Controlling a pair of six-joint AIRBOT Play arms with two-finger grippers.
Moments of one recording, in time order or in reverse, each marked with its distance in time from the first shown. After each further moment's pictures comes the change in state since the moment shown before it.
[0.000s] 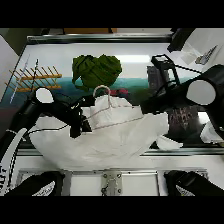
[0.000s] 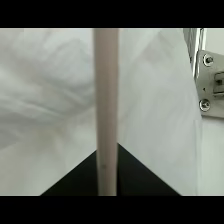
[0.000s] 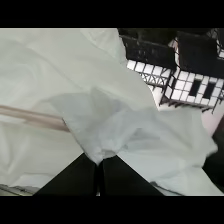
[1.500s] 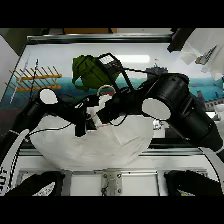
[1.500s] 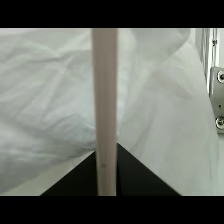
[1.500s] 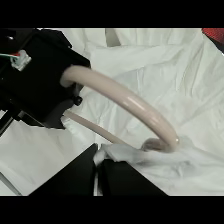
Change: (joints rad) left arm -0.042 -0.001 0.001 -0.027 0.086 0.017; right arm 0.310 -0.152 0.163 0.033 -0.210 -0.019
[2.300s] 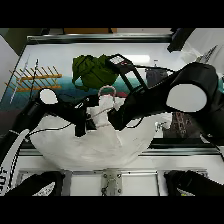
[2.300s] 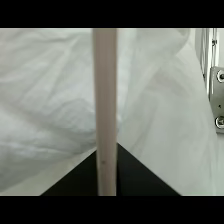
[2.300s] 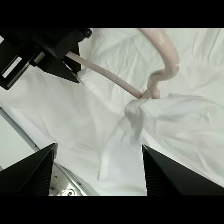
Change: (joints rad) left arm 0.000 0.000 0.000 0.001 -0.001 0.000; right arm -0.094 0.058 0.034 0.176 0.178 -0.129
